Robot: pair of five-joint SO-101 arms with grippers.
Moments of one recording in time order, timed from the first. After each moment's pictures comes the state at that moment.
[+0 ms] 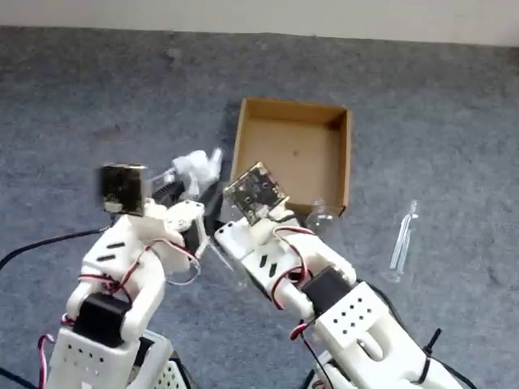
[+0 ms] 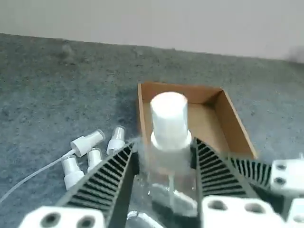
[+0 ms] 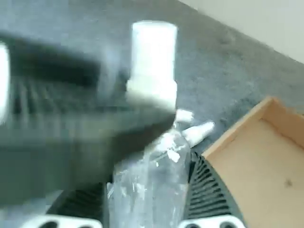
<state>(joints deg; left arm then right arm) 12.5 -78.4 62.9 48.5 18.0 -43.3 -54.2 60.6 26.0 5.4</state>
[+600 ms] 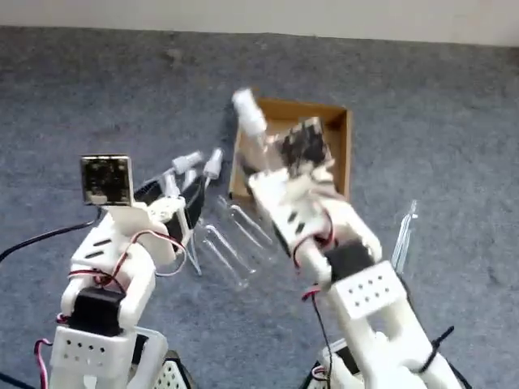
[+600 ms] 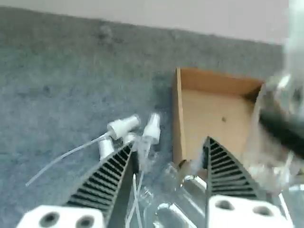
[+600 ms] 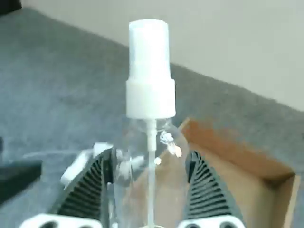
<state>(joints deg) 4.4 -78.5 63.8 50.2 16.8 -29.6 -46.8 48.1 24.0 5.3</state>
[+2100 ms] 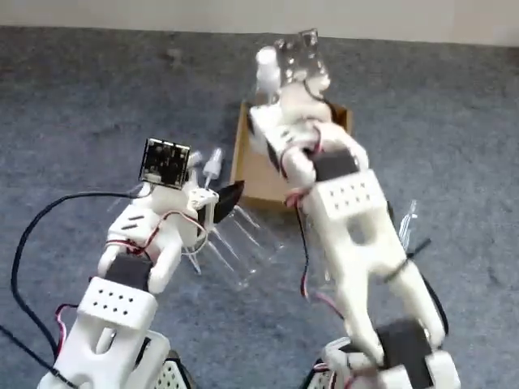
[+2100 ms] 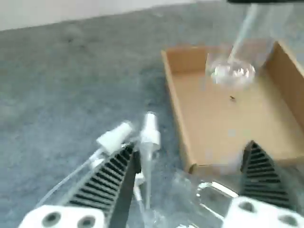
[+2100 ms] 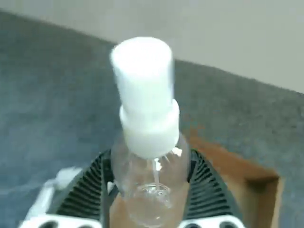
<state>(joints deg) 8.0 -58.1 69.7 25.1 5.6 -23.4 -11.3 12.0 33.6 1.6</state>
